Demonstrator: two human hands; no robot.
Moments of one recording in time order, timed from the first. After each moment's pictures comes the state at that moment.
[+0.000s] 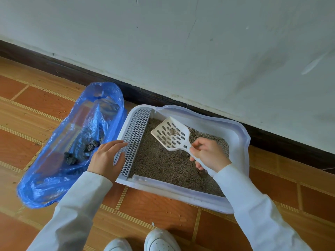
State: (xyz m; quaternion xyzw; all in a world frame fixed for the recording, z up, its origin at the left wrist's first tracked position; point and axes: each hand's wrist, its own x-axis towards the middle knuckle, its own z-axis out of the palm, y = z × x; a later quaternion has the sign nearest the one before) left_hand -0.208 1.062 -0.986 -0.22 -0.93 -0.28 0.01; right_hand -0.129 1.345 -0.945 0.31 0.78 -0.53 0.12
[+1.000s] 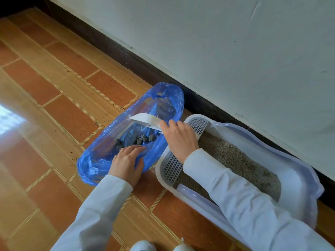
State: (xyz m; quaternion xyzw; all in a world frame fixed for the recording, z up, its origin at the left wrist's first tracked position) left_hand -0.208 0.981 -1.004 -0.07 -0.96 -0.28 -0.01; right_hand -0.267 1.159 -0.952 -0.20 0.97 0.06 -0.10
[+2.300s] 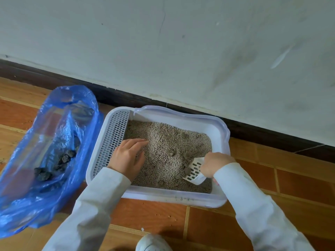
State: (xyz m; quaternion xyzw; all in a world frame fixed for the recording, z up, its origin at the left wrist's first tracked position) left_hand -0.212 1.148 -0.995 -0.37 -0.87 -0.30 -0.04; right_hand -0.111 1.366 -0.901 0.31 0.84 -0.05 0.45
